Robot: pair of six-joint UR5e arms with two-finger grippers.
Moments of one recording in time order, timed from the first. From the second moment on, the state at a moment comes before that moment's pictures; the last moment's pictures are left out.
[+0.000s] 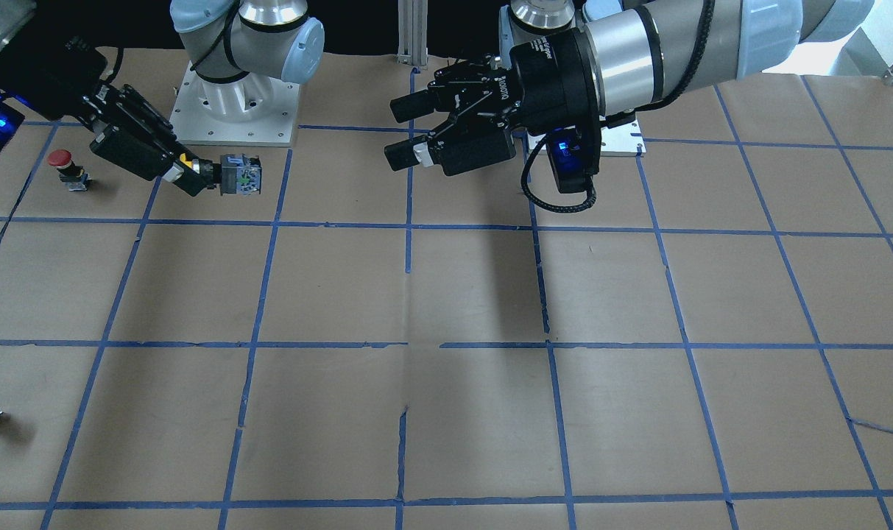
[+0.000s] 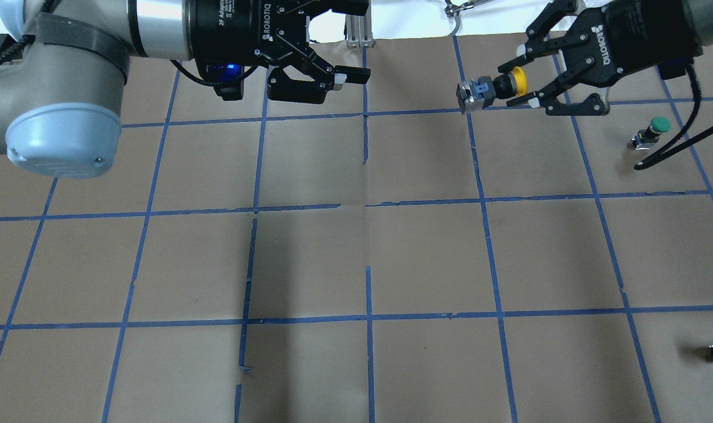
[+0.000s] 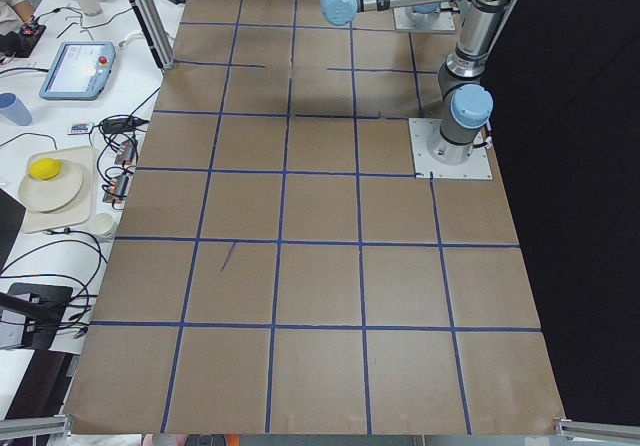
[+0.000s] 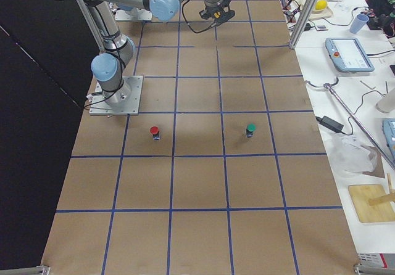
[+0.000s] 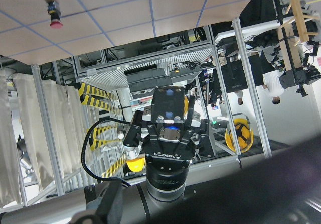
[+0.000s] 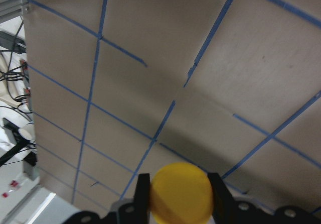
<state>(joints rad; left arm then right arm) -1.58 -1.63 -1.66 -1.17 0.44 -1.51 1.27 -1.66 1.67 -1.52 -1.00 0.66</state>
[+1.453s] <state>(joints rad) -1.60 -1.54 -1.65 -1.30 1.21 -0.55 1.00 -1.63 1.94 -2.01 -1.45 -0.72</state>
